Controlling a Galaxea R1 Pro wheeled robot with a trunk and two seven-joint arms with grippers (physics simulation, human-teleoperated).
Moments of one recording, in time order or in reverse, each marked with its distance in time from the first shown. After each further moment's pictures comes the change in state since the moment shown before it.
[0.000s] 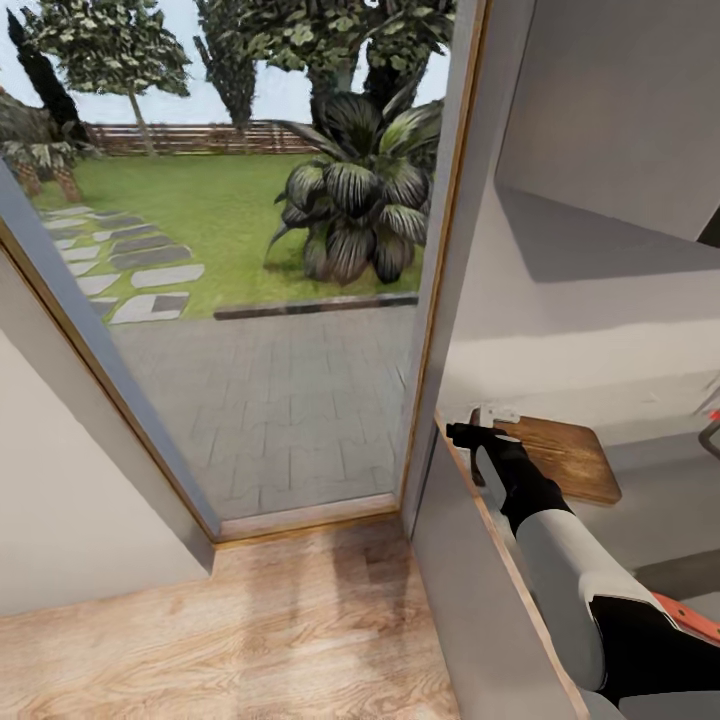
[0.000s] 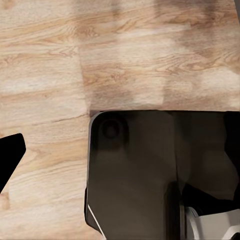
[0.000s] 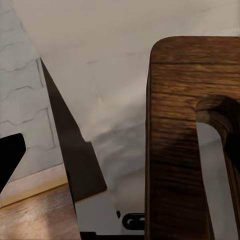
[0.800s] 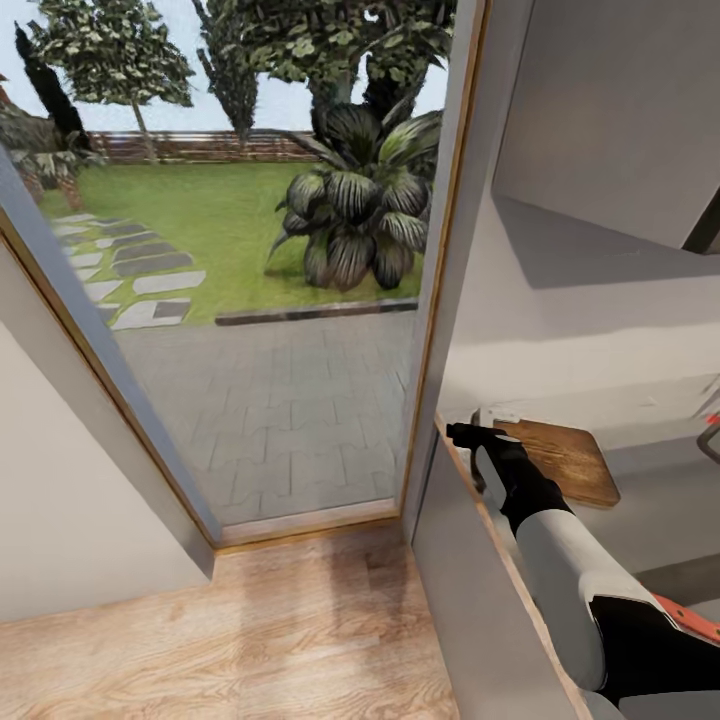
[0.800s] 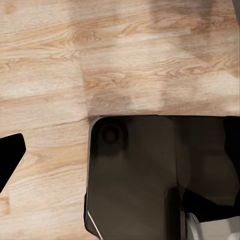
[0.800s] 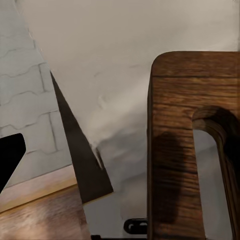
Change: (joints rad) left arm 0.000 0.000 0.000 0.000 0.000 0.001 0.000; right arm 0.000 0.000 0.000 0.000 0.000 0.000 0.000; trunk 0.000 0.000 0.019
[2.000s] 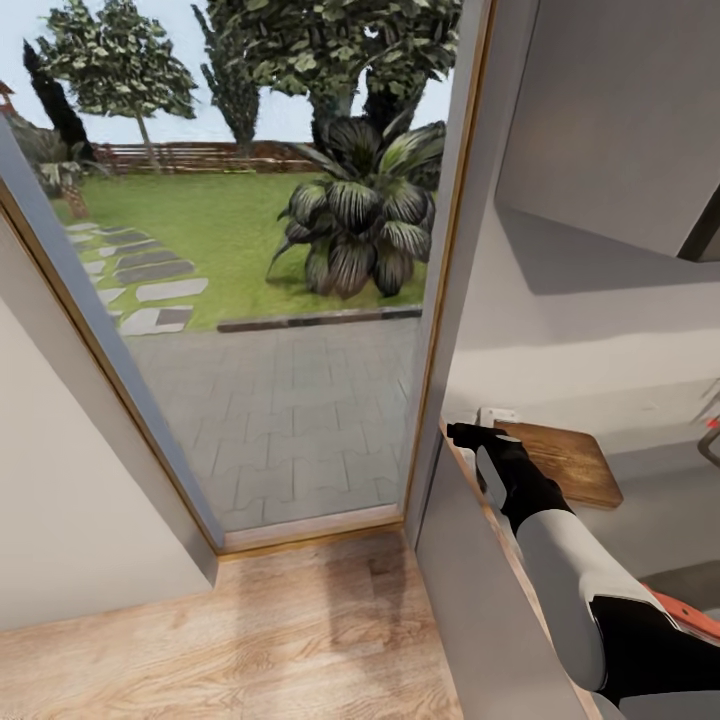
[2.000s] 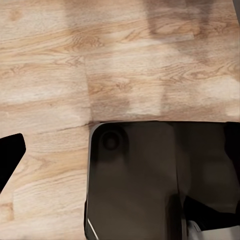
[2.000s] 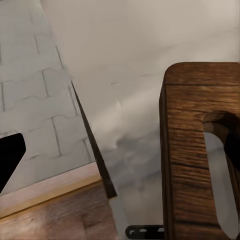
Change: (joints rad) left arm 0.000 0.001 0.000 0.000 0.000 0.000 0.000; right arm 0.000 -0.001 -0.001 0.000 0.001 0.000 0.000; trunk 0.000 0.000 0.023
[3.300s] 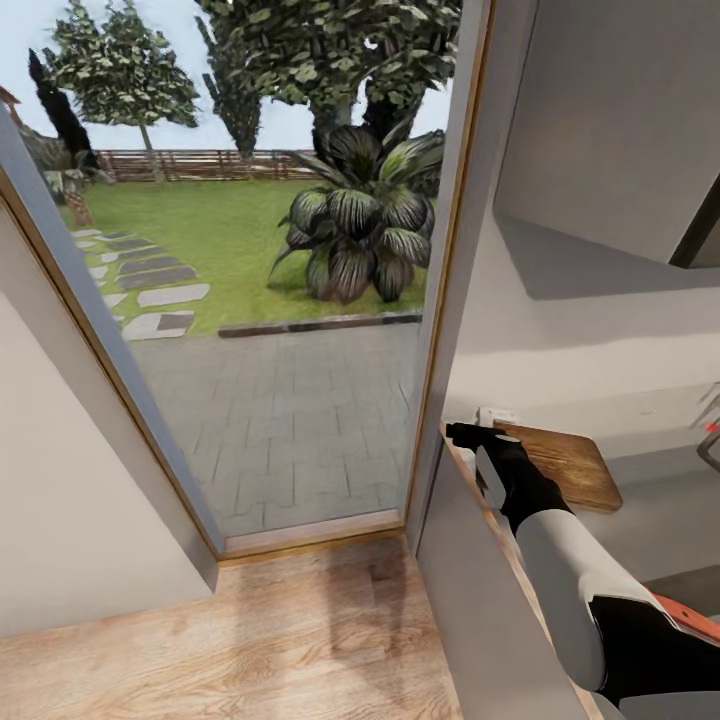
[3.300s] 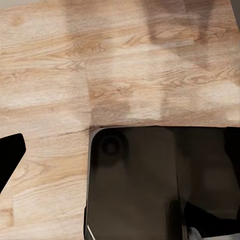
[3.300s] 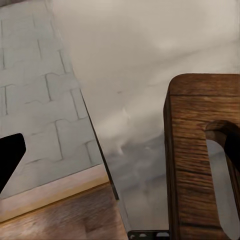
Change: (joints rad) left arm 0.000 0.000 0.000 0.000 0.000 -0.002 0.000; right arm 0.000 0.001 0.003 0.000 -0.001 0.000 0.000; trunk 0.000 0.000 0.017
